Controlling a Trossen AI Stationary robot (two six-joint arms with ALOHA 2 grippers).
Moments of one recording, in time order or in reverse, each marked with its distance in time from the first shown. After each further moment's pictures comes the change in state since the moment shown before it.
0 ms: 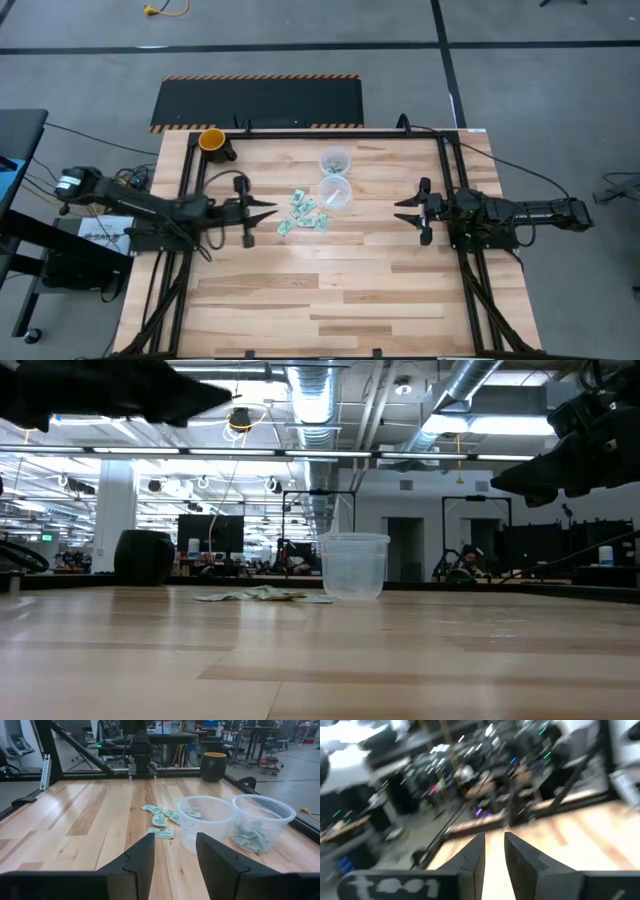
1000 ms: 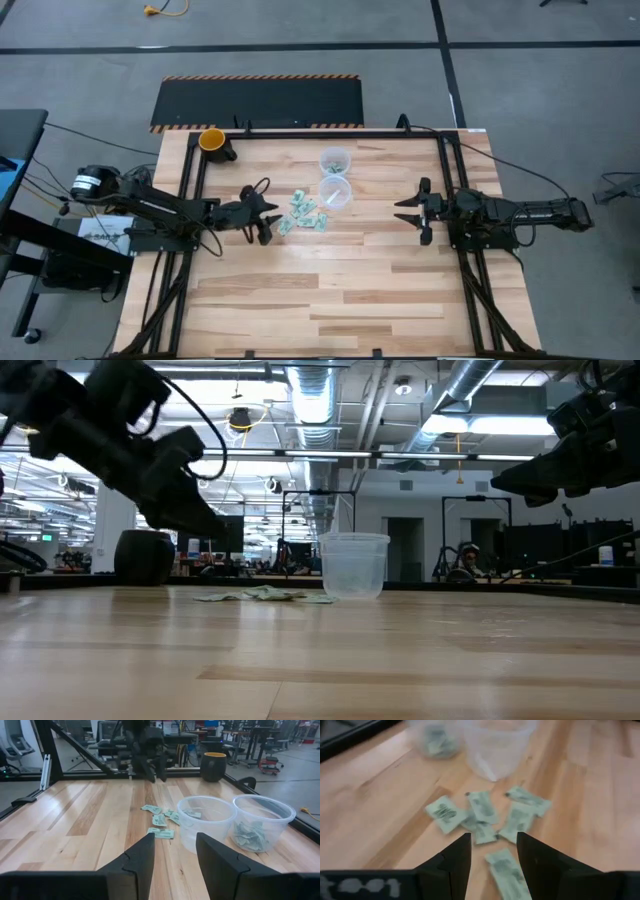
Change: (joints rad) left arm 0.085 0.290 0.068 -0.446 -0.101 -0.693; right arm 0.000 0.000 0.000 0.000 0.000 0.000
